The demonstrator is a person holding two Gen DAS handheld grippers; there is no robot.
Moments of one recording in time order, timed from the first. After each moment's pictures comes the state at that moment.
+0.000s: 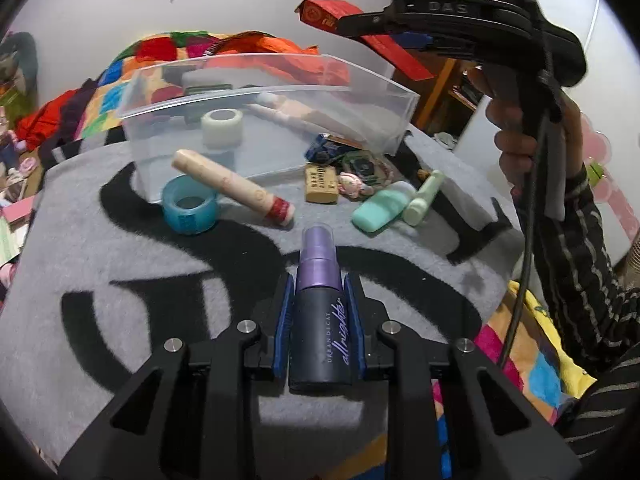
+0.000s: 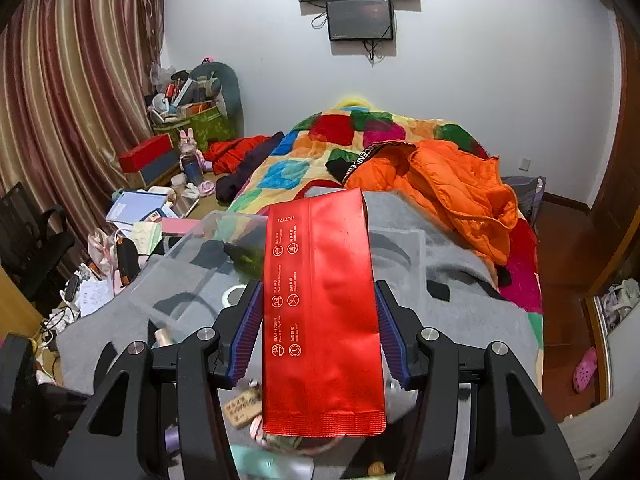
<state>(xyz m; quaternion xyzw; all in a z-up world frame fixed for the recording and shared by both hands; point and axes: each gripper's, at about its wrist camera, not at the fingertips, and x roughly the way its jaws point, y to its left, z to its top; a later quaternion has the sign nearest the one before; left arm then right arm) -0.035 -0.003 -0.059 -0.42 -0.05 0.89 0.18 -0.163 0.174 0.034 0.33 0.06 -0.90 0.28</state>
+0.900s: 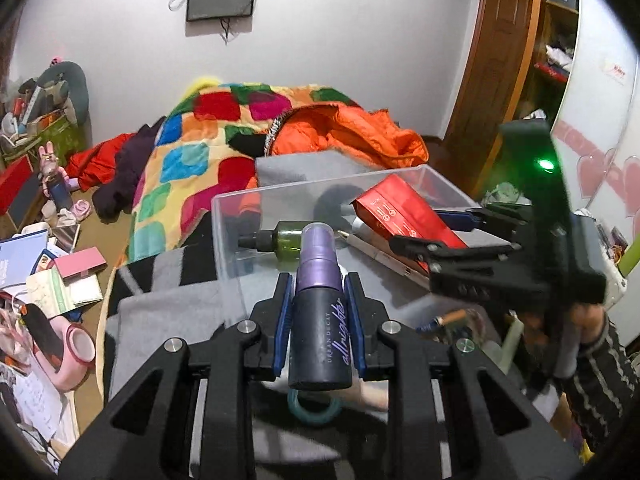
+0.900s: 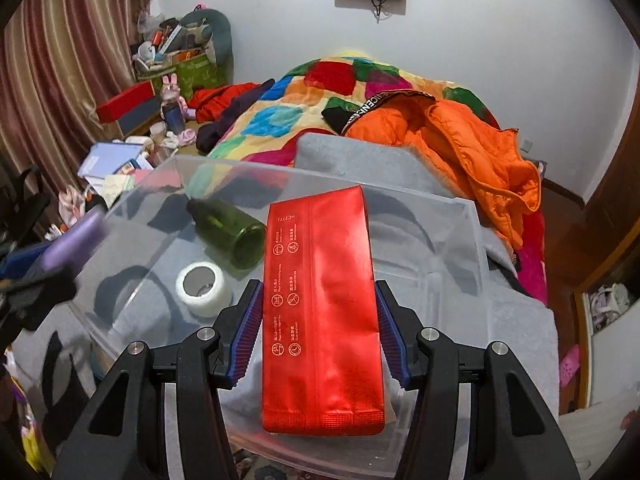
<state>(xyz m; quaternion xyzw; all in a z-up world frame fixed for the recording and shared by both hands) -0.150 -0.042 0.009 -0.38 -0.03 0.92 0.08 -0.205 0.130 -0.021 0.40 0.13 -0.87 0.25</state>
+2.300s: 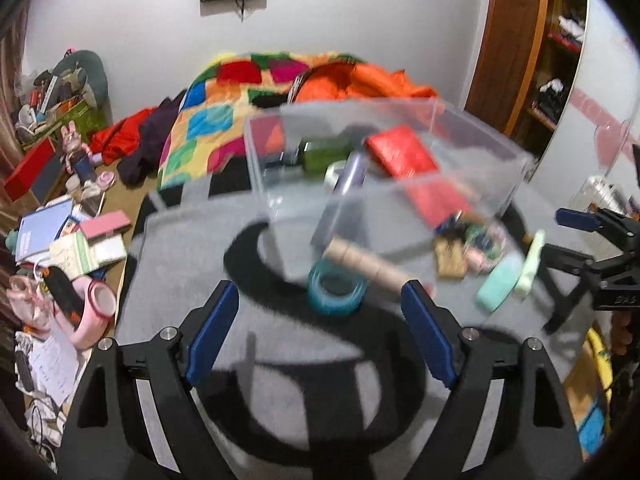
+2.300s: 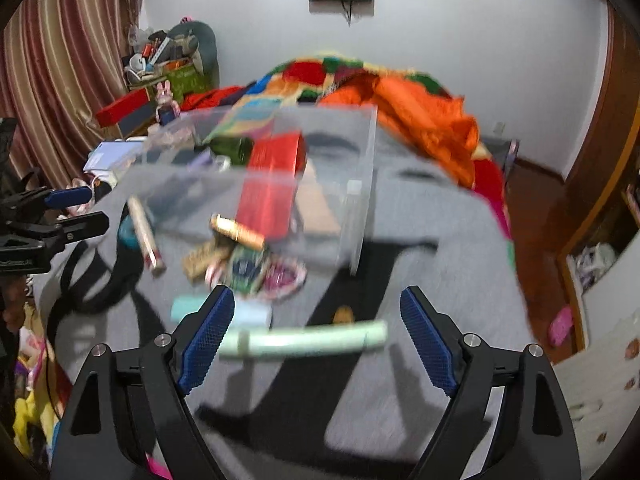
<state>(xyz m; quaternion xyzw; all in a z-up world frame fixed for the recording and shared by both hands) -0.081 -0.047 -0.033 -0.42 0.00 0.91 0.04 -0.093 0.228 -0.027 0.40 0.09 -0.88 0.23</state>
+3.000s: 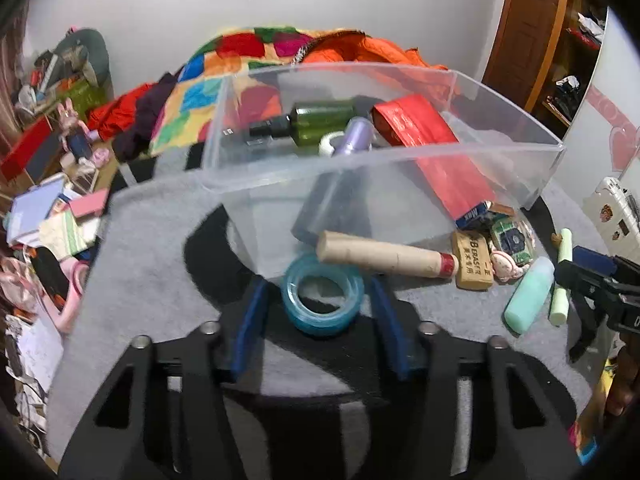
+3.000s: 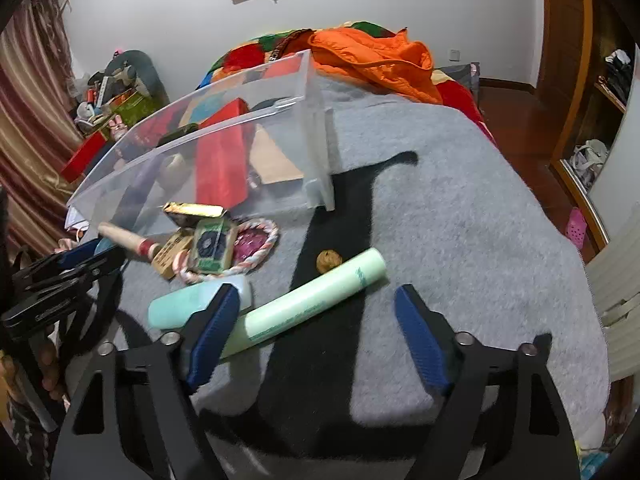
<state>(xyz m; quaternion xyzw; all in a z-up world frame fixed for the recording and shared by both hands) -0.114 -0.034 -0.066 -0.45 -0.02 0.89 0.03 -0.094 0.246 -0.058 0.46 -0.03 -0.87 0.16</state>
